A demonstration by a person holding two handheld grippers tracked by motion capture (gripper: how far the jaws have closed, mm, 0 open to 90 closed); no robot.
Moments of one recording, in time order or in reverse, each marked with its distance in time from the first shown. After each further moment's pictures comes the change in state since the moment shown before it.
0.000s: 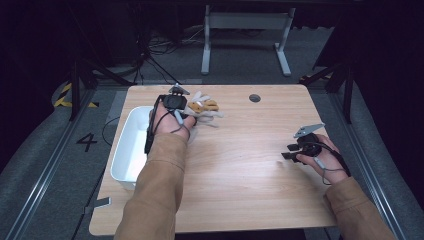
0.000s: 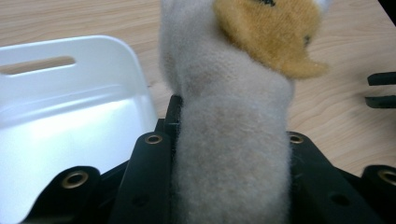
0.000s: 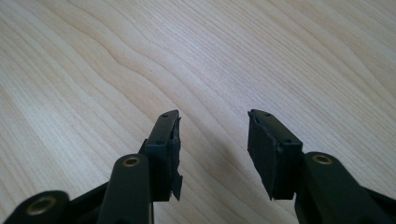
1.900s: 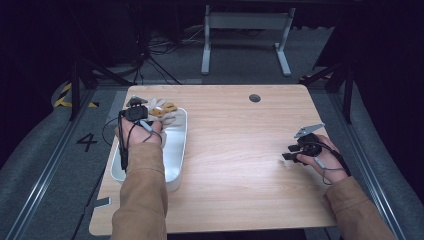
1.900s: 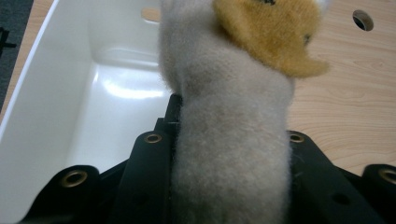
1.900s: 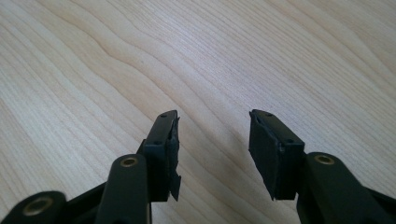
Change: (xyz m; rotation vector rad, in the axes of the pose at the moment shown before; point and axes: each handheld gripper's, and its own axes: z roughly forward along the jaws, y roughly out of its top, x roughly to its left) left arm 0.069 -0.040 -0.007 -0.079 0.158 -0.326; right arm -0.005 -0.005 0.005 0.015 0.015 0.028
